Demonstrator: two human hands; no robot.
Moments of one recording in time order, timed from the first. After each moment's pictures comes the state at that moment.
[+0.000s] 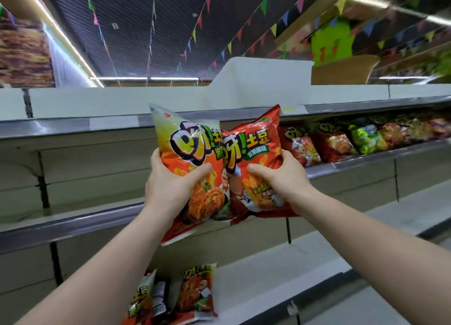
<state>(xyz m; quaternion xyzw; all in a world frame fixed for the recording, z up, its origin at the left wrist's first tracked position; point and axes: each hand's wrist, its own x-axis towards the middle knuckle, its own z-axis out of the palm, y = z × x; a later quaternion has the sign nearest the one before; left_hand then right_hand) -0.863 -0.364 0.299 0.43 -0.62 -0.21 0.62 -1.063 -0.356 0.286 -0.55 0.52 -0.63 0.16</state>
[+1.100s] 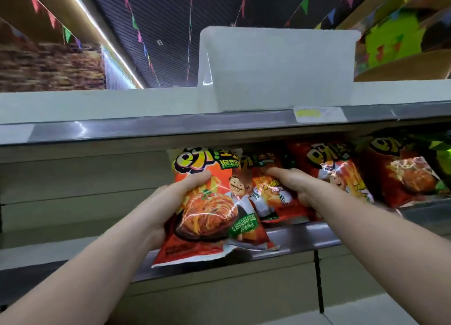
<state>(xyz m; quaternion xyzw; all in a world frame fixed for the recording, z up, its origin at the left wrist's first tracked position) -0.977 -0.521 0.328 0.46 -0.53 -0.49 0.51 -1.198 -0.615 0.331 -0.54 0.52 -0.52 0.41</state>
